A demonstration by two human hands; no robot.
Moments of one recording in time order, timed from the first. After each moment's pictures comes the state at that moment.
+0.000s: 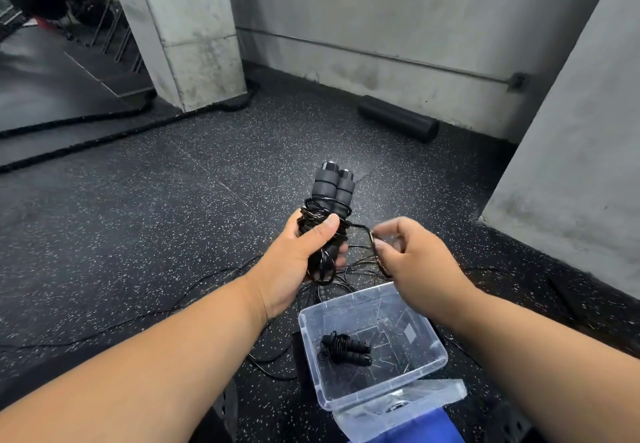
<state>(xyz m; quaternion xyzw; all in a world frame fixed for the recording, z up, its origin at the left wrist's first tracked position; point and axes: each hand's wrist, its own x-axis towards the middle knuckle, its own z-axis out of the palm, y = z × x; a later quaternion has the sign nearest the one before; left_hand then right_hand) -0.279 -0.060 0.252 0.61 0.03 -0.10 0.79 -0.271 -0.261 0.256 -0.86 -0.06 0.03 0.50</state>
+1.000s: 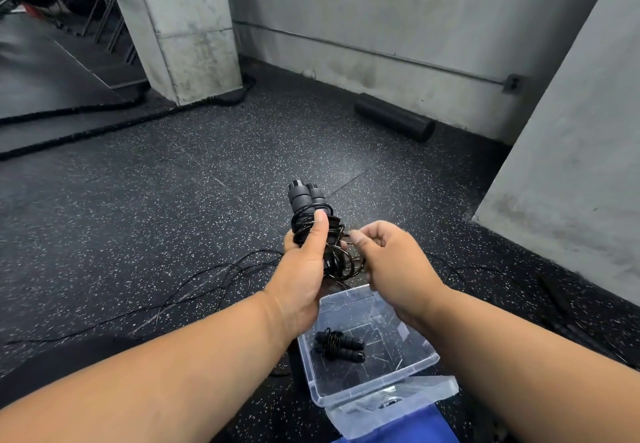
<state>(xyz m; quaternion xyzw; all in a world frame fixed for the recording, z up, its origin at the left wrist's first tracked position) -0.277 -0.094 0.219 0.49 0.18 -0.04 0.85 -0.272 -0.231 0.248 -0.77 -0.01 0.07 0.63</state>
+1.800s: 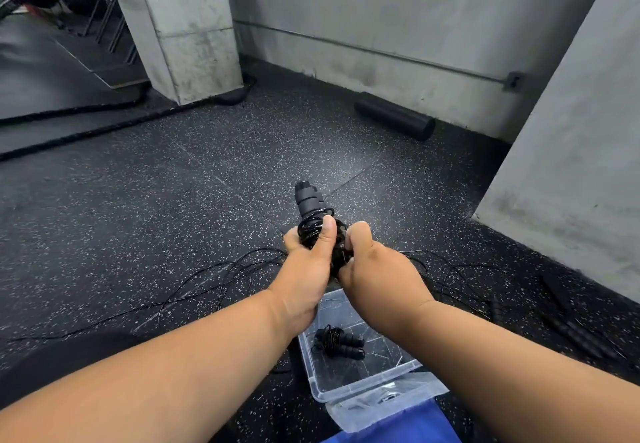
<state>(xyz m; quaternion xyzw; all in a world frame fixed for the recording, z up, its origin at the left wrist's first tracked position) -0.285 -0.099 0.220 0.57 0.15 -0.03 0.81 -0.293 -0.222 0.253 -0.96 -0.21 0.00 0.19</state>
